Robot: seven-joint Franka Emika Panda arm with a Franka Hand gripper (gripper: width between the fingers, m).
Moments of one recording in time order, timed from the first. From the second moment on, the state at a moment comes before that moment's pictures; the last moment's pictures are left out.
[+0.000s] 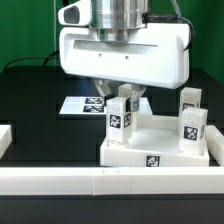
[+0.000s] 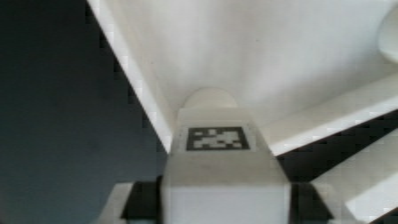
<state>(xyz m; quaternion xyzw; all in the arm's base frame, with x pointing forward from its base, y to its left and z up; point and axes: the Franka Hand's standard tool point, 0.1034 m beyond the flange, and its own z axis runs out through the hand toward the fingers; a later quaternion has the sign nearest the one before) 0.580 -0.019 0.086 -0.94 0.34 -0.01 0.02</state>
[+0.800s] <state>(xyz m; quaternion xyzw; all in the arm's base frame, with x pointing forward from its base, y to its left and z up) 0.580 -0.014 0.085 -0.85 0.52 -0.01 0.03</state>
